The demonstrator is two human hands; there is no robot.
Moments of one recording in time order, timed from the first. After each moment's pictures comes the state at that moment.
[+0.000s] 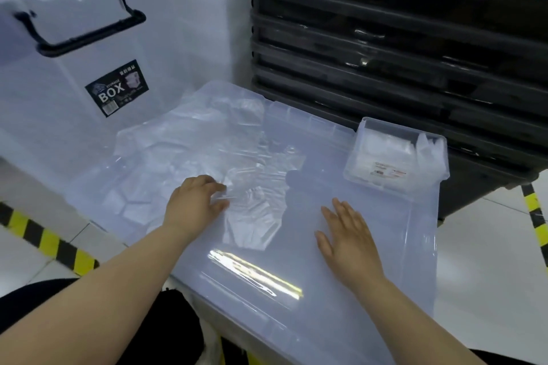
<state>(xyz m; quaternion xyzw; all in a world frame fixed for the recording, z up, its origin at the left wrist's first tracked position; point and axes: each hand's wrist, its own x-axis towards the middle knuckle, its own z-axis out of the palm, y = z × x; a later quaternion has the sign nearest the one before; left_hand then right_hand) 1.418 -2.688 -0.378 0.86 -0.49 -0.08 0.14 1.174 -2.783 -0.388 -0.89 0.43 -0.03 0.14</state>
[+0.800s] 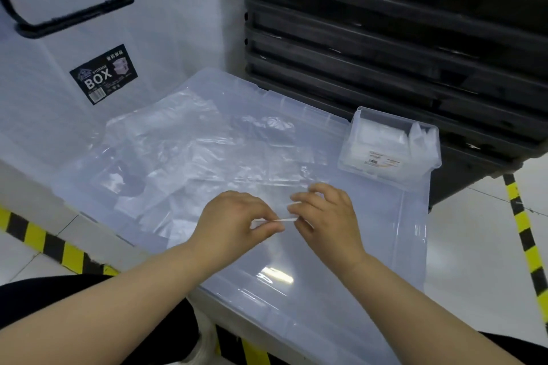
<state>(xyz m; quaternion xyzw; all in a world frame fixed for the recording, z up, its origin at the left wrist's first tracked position) 1.350 -2.675 -0.346 0.67 -0.67 -0.05 0.31 1.204 -2.778 -0.371 -0.93 0.22 -0.30 0.02</state>
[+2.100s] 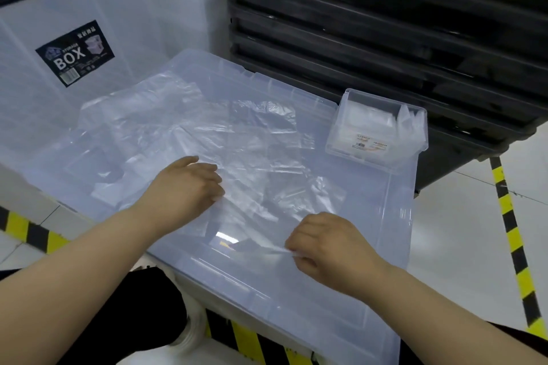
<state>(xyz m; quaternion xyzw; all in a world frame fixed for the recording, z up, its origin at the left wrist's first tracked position) 1.405 -2.680 -0.367 0.63 -0.76 0.09 0.08 1.158 -2.756 -0.348 -0.98 0.11 -0.09 0.12</state>
